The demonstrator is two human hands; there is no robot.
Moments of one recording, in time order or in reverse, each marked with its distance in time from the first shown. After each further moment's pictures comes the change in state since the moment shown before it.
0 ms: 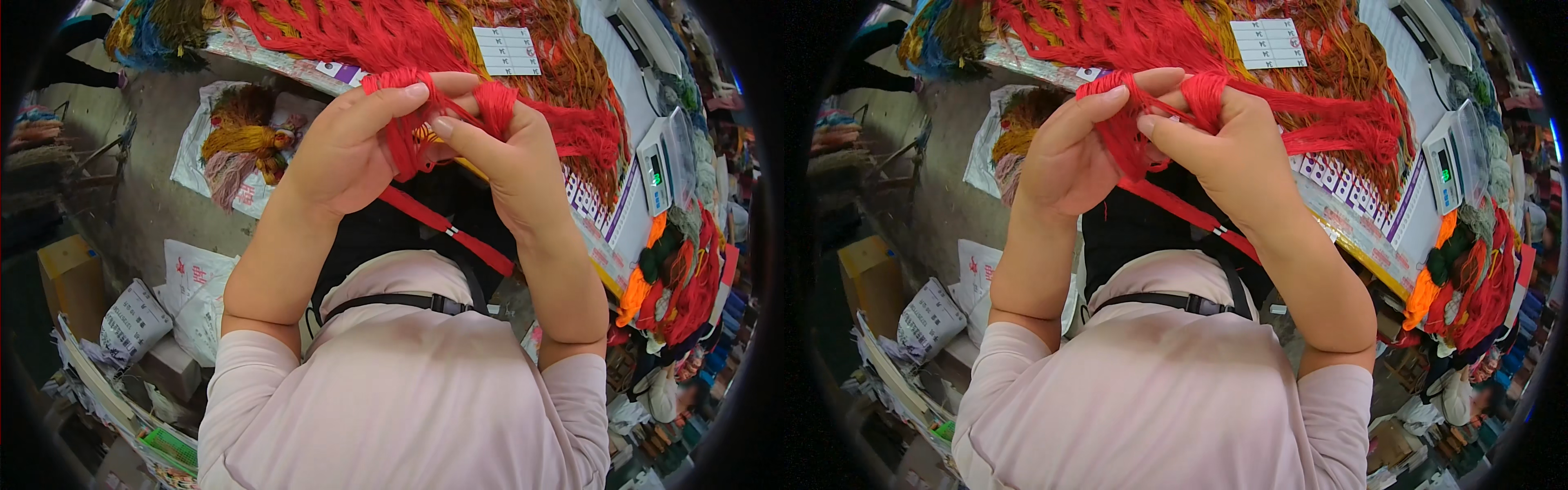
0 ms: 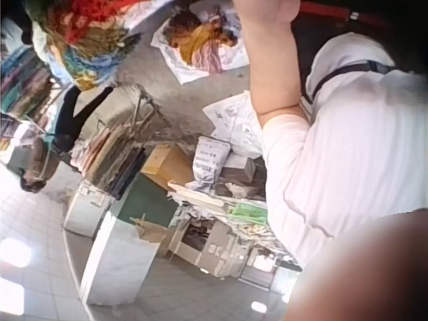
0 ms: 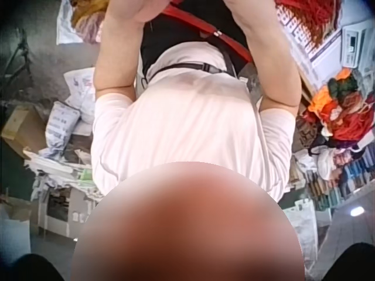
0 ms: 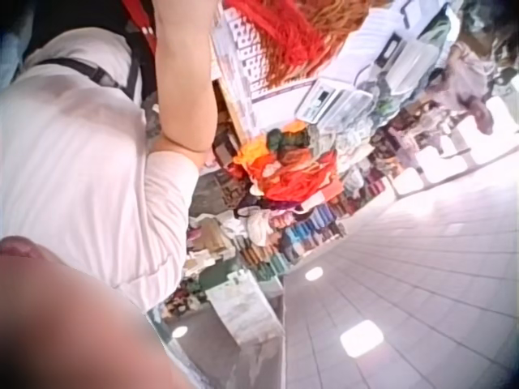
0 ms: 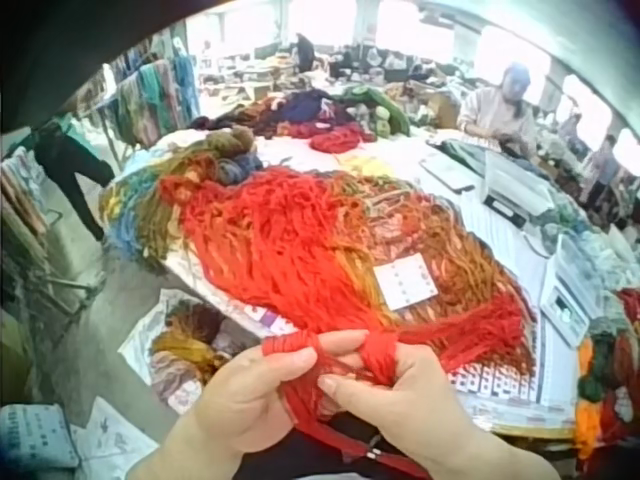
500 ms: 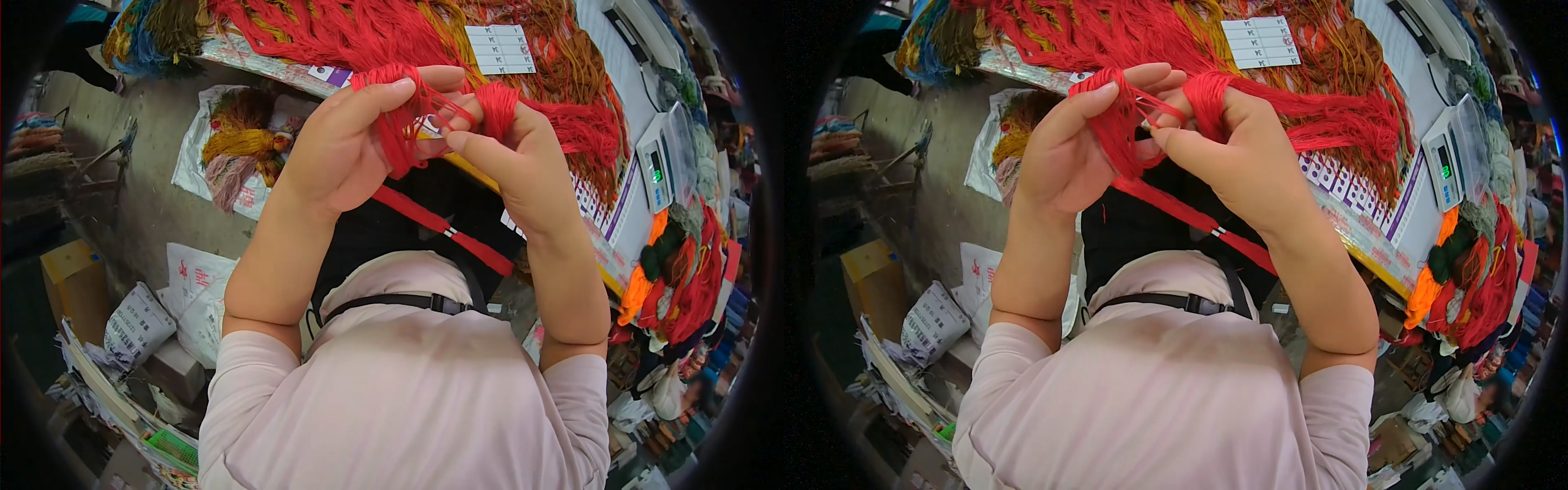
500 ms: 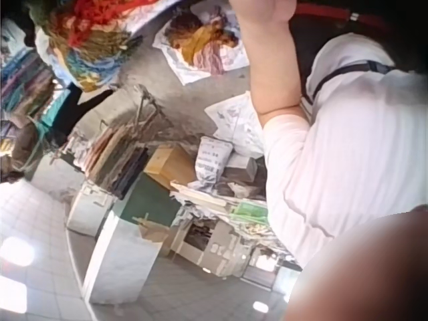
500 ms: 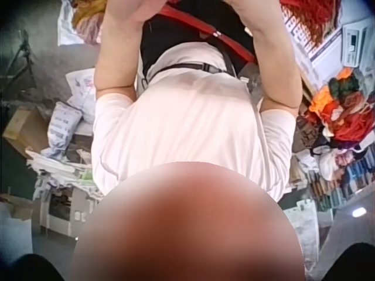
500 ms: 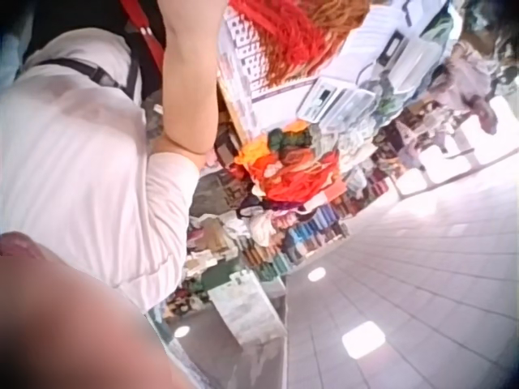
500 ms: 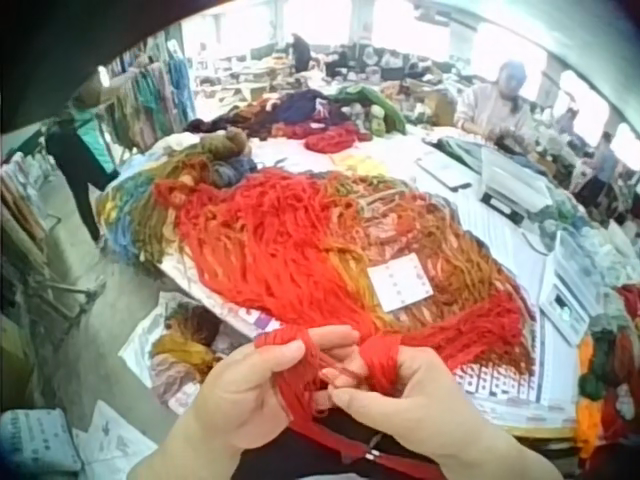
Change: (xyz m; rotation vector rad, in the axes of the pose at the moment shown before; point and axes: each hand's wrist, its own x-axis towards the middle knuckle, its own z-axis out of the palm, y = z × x) left_hand 0.008 -0.001 -0.005 -0.002 0.007 -0.038; right_hand -0.003 -0.002 -0.019 -0.083 -0.043 -0.072
